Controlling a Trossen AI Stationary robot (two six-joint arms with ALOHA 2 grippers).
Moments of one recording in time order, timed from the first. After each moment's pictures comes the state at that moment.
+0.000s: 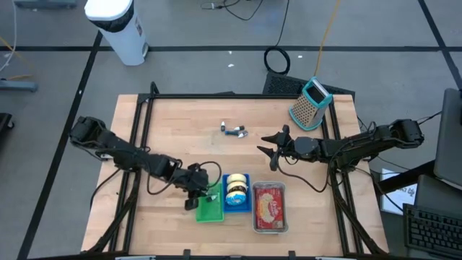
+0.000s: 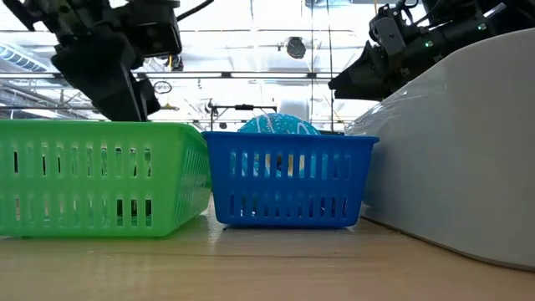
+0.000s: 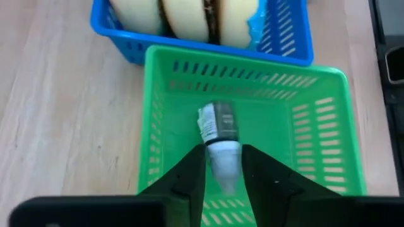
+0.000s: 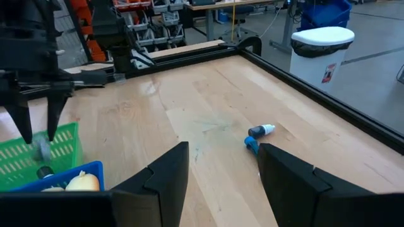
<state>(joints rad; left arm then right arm) -0.35 1.45 0.77 -0.21 0.02 -0.48 0.06 1.16 0.44 0.48 0.39 0.20</state>
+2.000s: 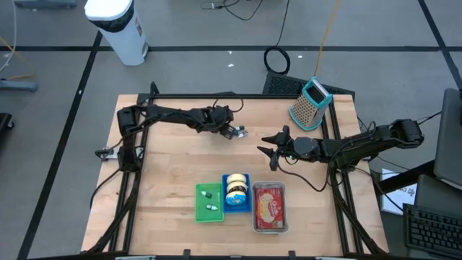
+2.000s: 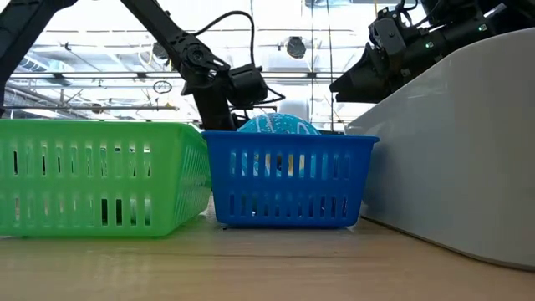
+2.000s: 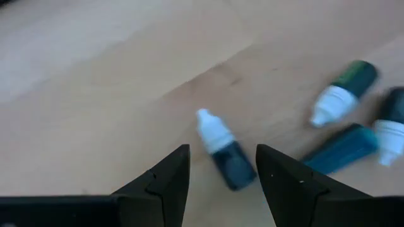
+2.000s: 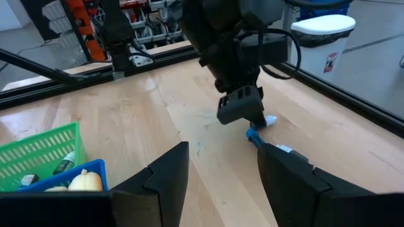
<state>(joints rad) 0.36 1.94 1.21 -0.35 -0.27 -0.60 0.06 1.16 0.44 0.45 0.39 0.25</state>
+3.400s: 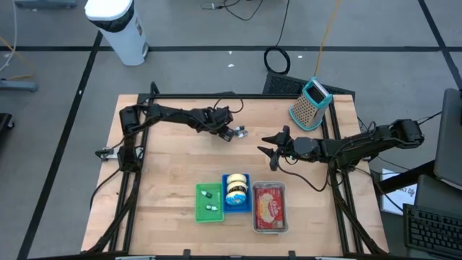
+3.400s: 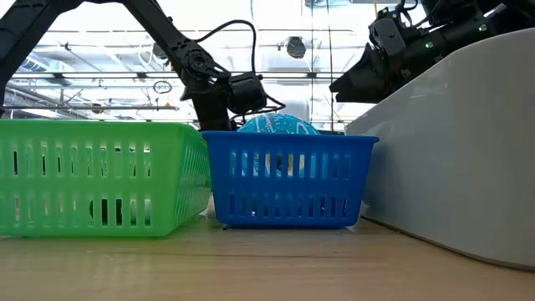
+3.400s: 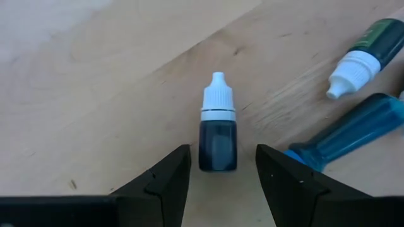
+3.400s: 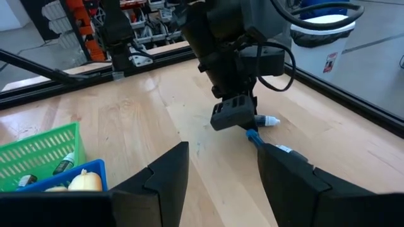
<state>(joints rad) 0.37 2.00 1.20 -0.36 -0.20 -0.57 0.06 1.16 0.44 0.45 0.39 0.25</state>
